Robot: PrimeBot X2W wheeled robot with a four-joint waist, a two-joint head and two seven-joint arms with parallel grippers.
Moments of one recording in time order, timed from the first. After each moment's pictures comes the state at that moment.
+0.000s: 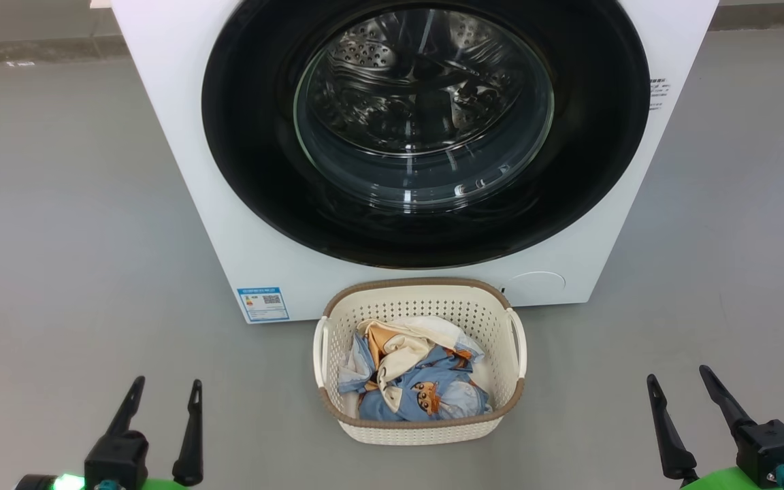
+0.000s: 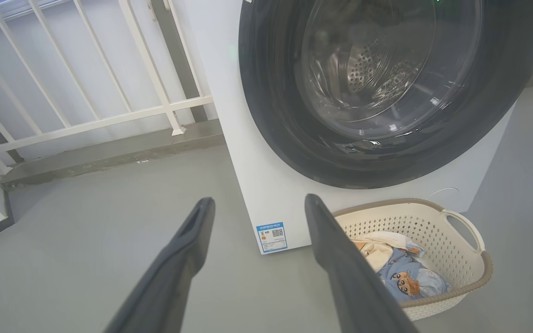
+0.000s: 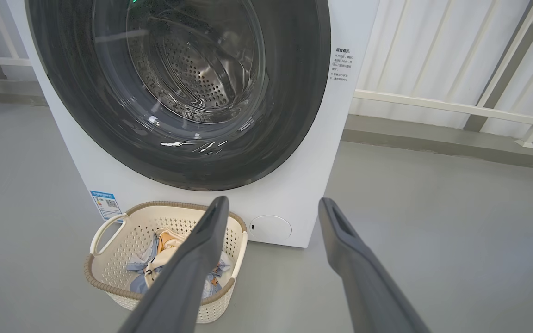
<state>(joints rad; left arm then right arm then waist) -0.02 0.10 -0.06 0.23 -0.02 0.00 -0.25 0.05 -0.09 -0.13 0.16 -0.01 0.13 -0.25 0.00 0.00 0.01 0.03</state>
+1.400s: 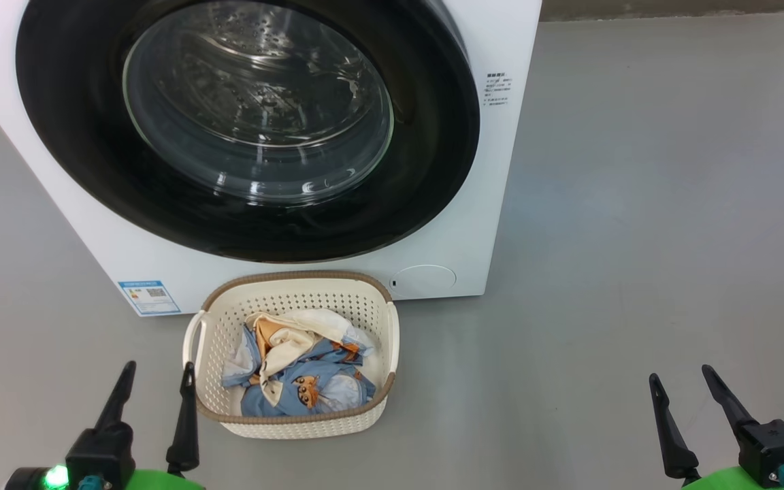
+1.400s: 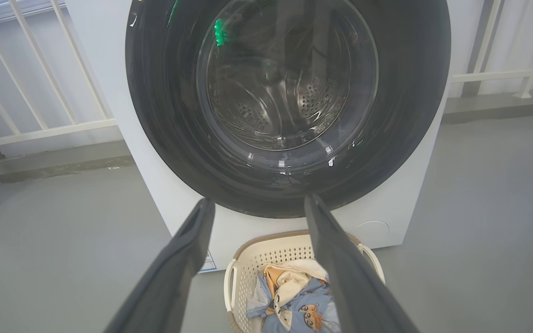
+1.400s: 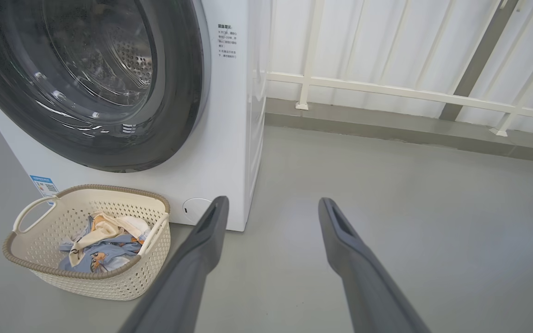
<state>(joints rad) -0.02 0.05 0.00 0.18 -0.03 -0.03 -0.26 0.05 -0.08 -0.14 0.16 -0.01 0.13 -0.25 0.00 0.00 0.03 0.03</state>
